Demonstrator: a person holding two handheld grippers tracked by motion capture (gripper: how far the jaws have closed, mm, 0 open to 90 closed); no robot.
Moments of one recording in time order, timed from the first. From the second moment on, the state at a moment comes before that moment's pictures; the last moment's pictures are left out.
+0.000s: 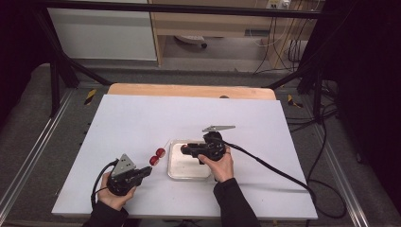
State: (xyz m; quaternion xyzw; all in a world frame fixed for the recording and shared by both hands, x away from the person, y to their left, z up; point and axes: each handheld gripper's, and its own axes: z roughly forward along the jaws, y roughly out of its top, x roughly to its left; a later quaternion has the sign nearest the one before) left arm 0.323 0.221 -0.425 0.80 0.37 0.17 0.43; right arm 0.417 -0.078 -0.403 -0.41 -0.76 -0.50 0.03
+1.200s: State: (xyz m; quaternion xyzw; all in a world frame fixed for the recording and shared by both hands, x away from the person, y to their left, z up) left arm 0.305 0.168 -0.426 0.77 0.41 0.15 0.47; right arm 0.400 -0.092 -0.419 -0.45 -0.52 -0.72 -0.02
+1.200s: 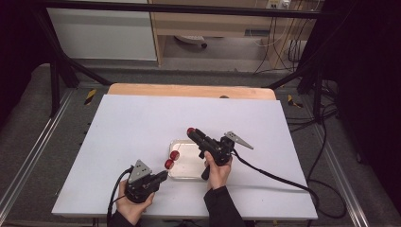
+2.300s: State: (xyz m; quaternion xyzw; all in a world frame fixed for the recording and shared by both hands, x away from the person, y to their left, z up) left arm 0.310 0.140 -0.413 0.75 0.42 0.15 0.49; right arm 0.397 -0.094 -0.412 -0.45 -0.47 -0.76 -0.01
